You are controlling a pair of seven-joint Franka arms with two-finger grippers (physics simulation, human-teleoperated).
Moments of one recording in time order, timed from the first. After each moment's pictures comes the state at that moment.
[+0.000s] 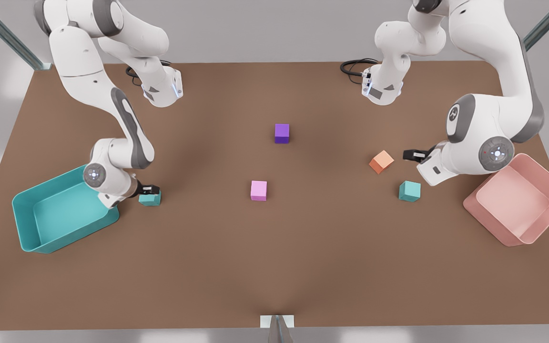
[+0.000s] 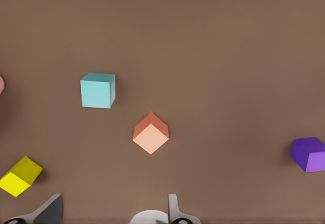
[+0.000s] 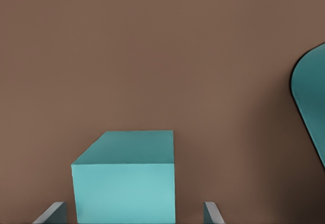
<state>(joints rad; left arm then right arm) -0.17 0.21 0.06 -1.58 -0.03 1.38 0.05 -0.03 0.37 0.05 -2.18 0.04 2.38 0.00</state>
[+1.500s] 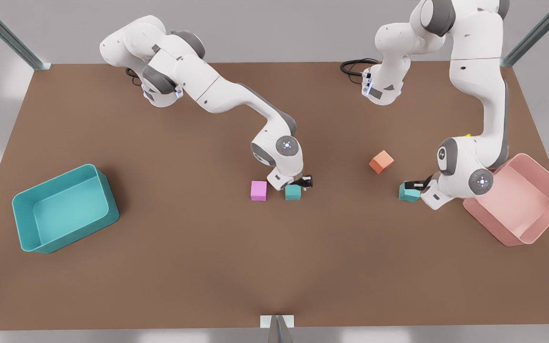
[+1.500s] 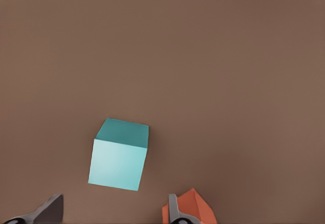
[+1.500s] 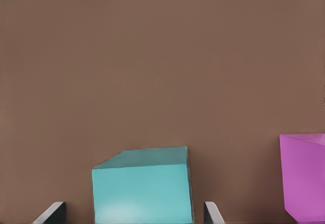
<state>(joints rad) -0.01 0.33 0.05 -2.00 -0.04 2.04 0.09 0.73 0.95 0.21 -1.21 -0.18 2.30 1.09</state>
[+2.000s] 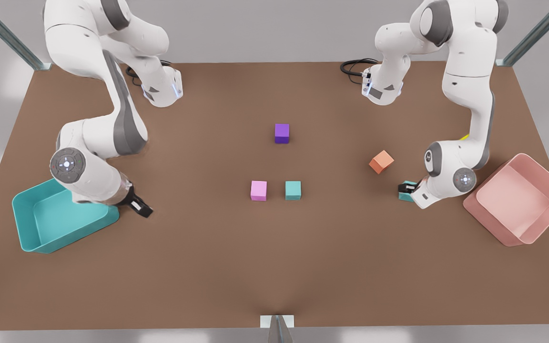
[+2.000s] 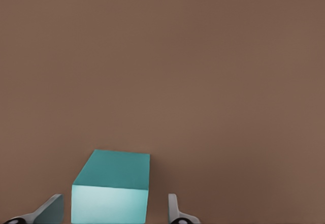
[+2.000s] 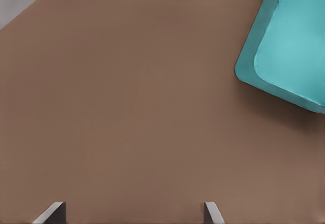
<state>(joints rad) 0.00 0.41 0.05 -2.10 -0.04 2.29 0.20 0.00 0.32 0.21 -1.43 -0.07 1.70 0.86</state>
